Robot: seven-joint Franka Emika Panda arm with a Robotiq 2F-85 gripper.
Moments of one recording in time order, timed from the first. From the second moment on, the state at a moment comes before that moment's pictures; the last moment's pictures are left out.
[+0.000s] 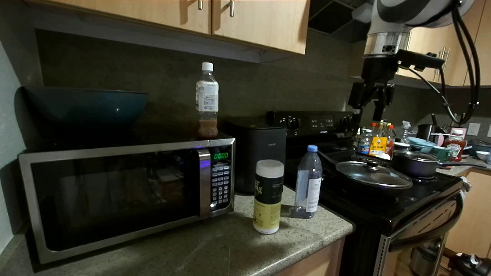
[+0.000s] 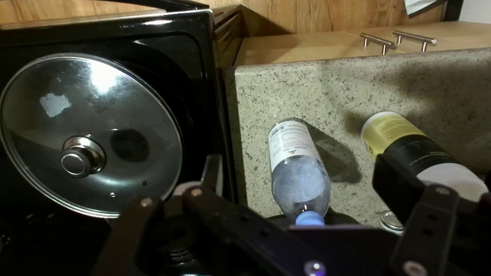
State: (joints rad) arm -0.05 -0.26 -0.09 -2.08 -0.06 1.92 -0.08
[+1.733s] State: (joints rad) arm -0.03 0.13 -0.06 -1.76 -0.01 1.90 -0.12
